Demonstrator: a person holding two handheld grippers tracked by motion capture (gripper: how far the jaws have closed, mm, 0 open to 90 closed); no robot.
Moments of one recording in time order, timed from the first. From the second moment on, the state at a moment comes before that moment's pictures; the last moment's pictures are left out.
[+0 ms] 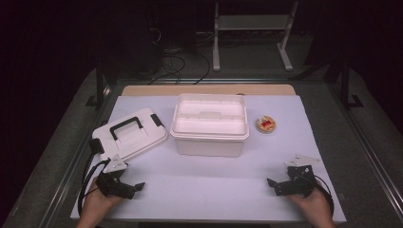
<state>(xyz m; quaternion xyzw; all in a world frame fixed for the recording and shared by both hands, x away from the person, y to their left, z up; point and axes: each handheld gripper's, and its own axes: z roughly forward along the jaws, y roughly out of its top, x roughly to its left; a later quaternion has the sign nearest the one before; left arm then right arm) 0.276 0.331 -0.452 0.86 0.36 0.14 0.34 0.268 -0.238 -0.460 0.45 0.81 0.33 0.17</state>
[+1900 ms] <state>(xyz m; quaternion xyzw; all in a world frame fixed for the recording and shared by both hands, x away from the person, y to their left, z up) 0.397 0.250 -0.381 0.85 0.29 0.11 0.42 0.370 -0.192 -0.393 0.35 0.82 0.42 0.15</state>
